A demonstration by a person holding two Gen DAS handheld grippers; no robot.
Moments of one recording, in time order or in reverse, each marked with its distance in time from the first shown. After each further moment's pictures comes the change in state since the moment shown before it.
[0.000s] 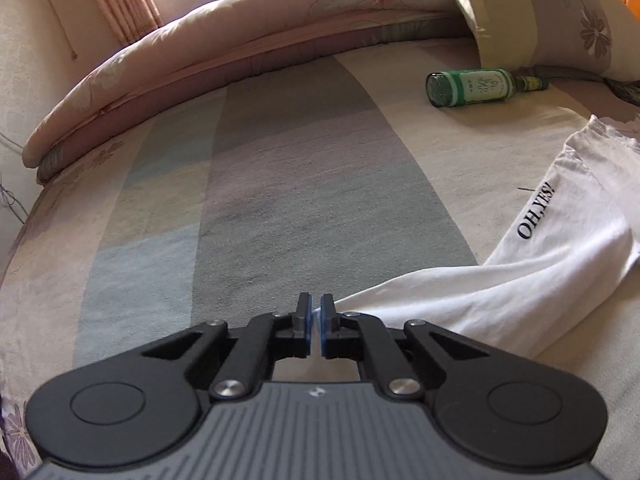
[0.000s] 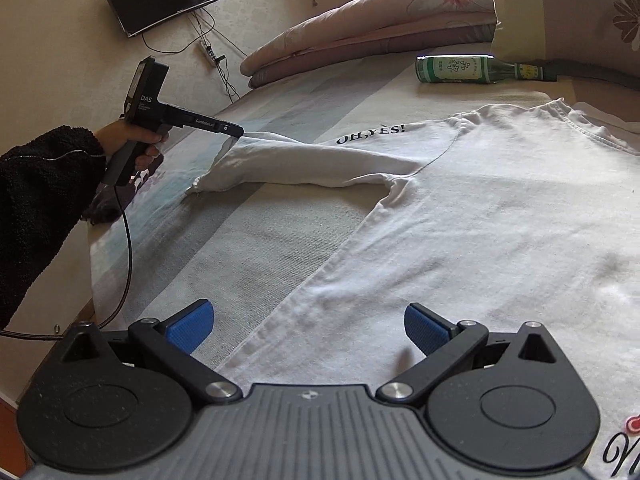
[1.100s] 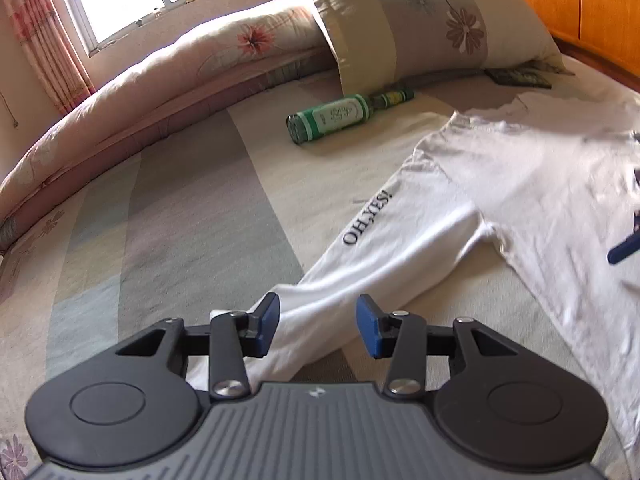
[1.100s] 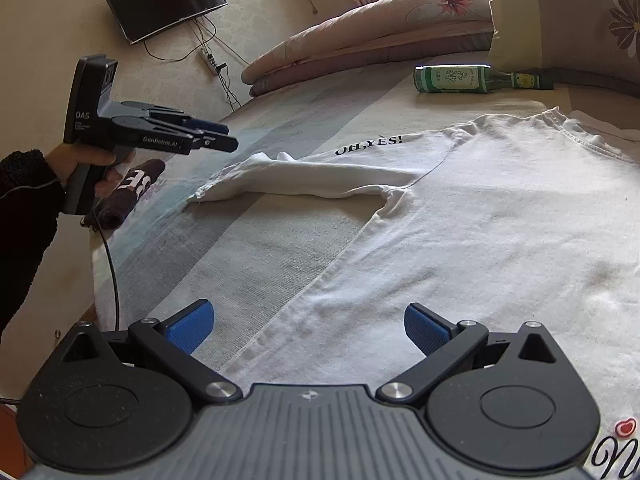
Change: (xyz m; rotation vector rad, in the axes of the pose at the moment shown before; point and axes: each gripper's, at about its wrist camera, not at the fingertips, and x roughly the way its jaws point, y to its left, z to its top) left arm -0.093 -0.092 -0.040 0.246 -0.084 -0.170; right arm -0.006 -0.002 0.004 0.000 -0.028 0.008
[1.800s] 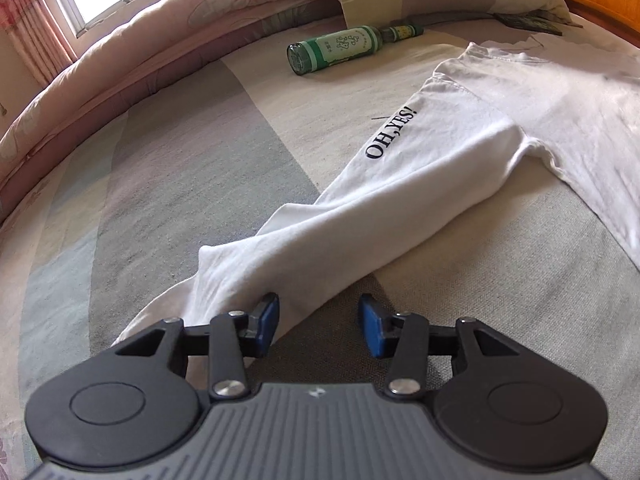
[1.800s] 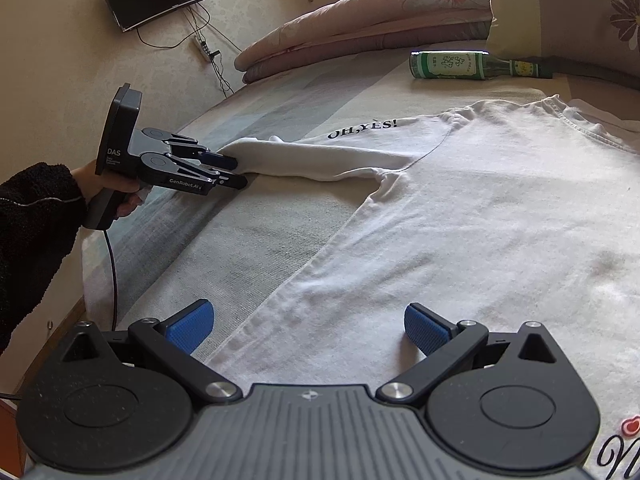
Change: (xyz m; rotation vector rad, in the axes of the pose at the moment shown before) left arm 0.069 0.020 -0.029 -0.016 0.024 -0.031; right arm 0.013 -0.002 -0.005 -0.011 0.044 -0.037
